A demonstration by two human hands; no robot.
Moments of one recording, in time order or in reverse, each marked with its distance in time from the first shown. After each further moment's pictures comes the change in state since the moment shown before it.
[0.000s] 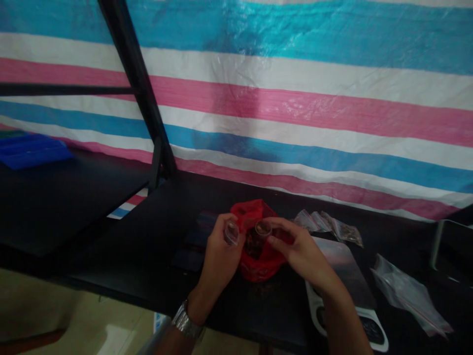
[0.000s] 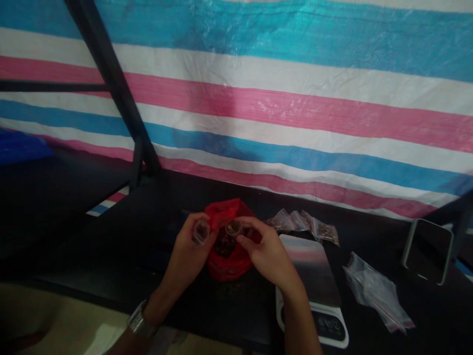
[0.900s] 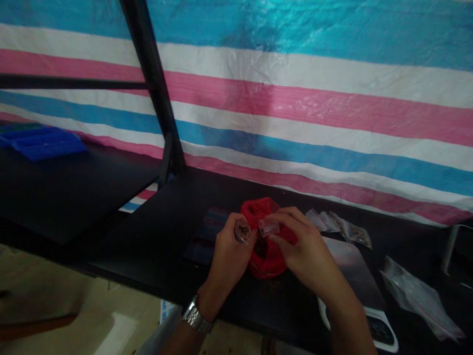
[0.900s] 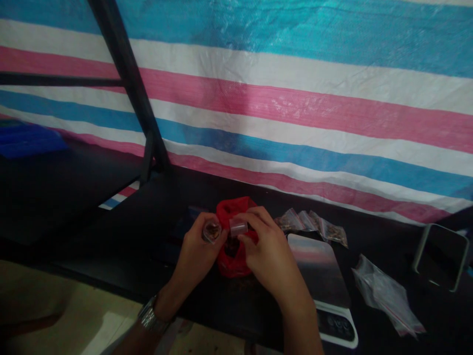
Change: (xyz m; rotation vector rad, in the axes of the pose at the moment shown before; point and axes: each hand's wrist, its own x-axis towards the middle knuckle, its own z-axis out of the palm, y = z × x) left_hand -0.006 0.001 -0.008 0.205 -0.066 0.040; right_hand -0.007 -0.031 0.019 -0.423 0.070 -0.238
